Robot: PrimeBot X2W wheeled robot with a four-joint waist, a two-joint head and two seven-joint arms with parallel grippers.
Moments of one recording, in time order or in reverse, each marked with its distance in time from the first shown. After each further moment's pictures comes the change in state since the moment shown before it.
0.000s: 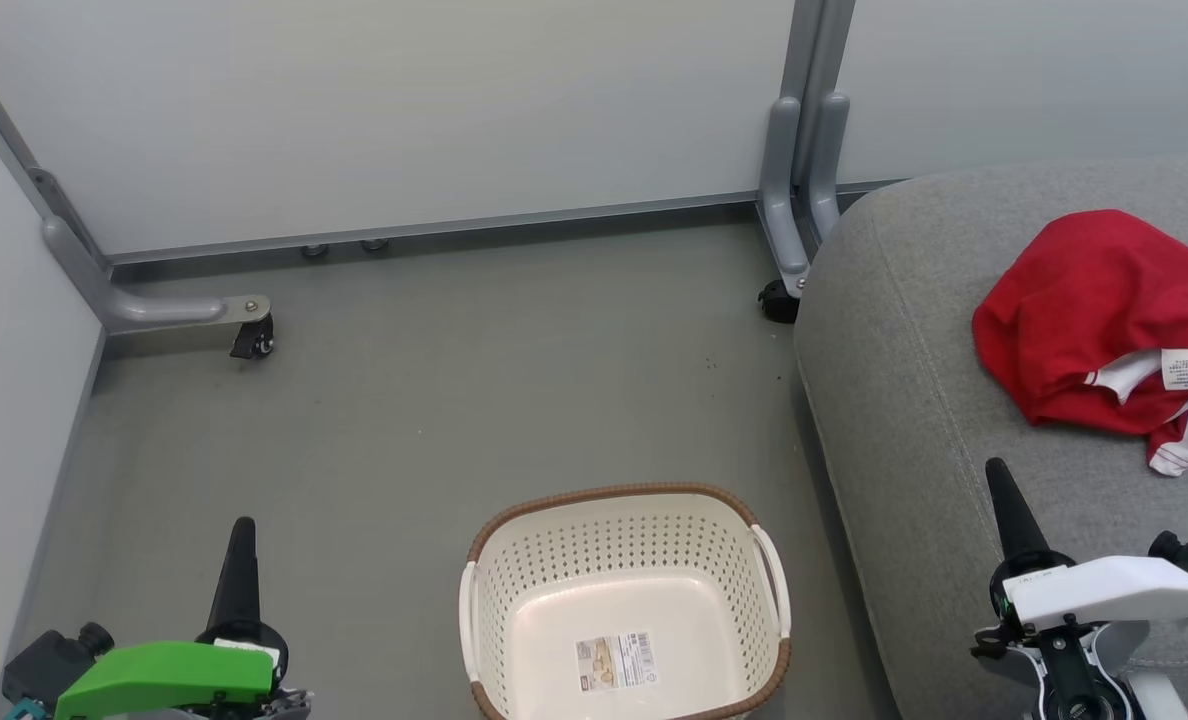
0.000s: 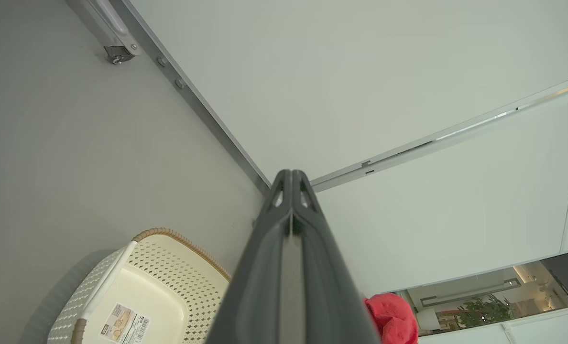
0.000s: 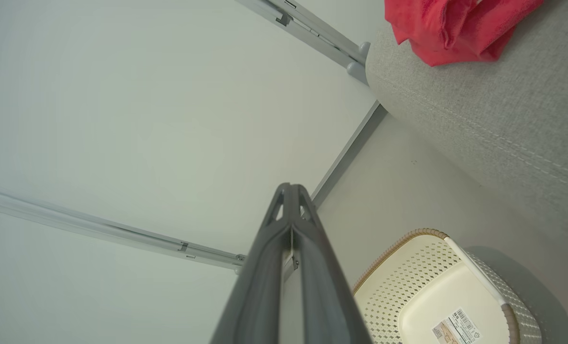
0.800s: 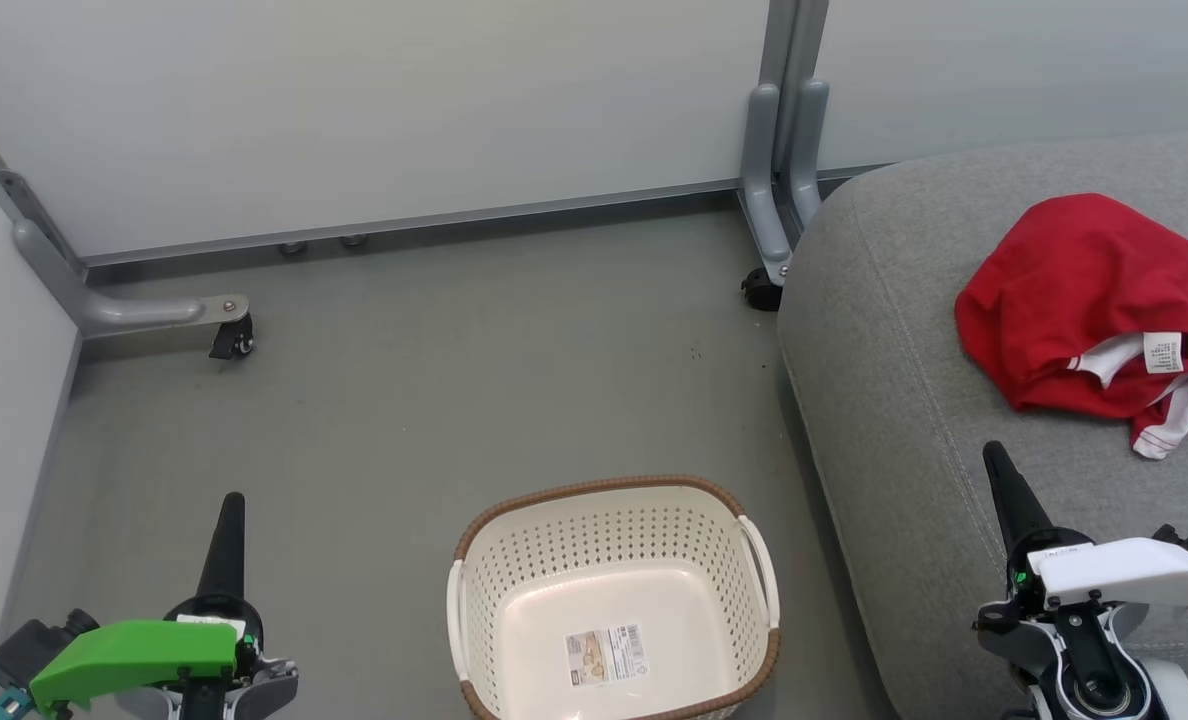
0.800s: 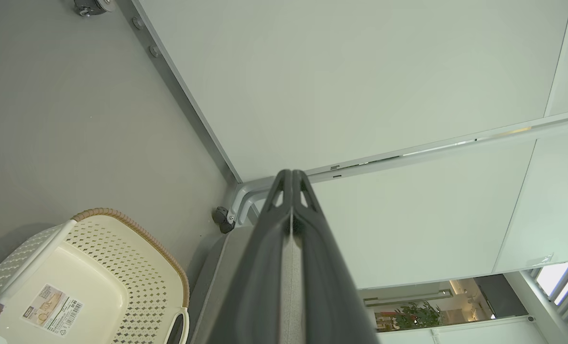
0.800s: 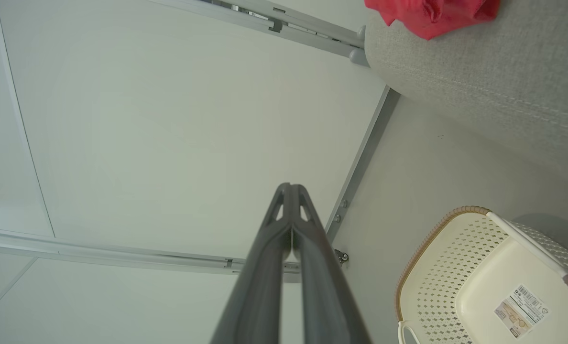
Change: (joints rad) left arm -0.042 0.001 0.027 0.003 -0.202 0.000 0.061; right arm -0.038 0.008 -0.028 0.020 0.219 -0.001 0.059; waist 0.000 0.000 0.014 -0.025
